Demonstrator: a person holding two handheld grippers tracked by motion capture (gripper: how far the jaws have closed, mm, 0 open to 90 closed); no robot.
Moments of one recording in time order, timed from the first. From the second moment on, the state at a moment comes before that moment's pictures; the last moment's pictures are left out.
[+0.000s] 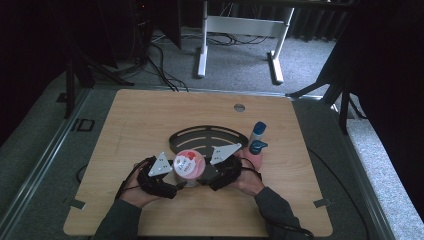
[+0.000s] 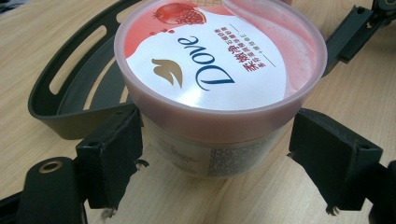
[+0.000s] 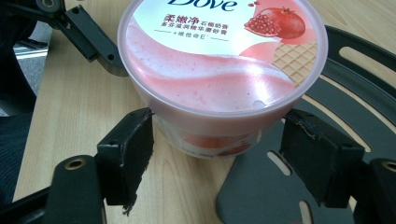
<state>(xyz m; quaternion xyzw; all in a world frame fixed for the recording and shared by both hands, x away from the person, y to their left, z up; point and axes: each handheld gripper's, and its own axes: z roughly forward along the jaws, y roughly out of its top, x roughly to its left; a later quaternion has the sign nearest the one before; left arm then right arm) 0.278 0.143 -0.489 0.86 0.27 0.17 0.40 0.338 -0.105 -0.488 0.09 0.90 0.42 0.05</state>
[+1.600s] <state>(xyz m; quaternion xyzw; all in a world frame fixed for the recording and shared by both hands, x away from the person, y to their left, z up) 0.325 0.135 -0.482 0.87 0.26 0.18 0.39 0.372 -0.107 -0.483 0.13 0.90 0.41 0.07</state>
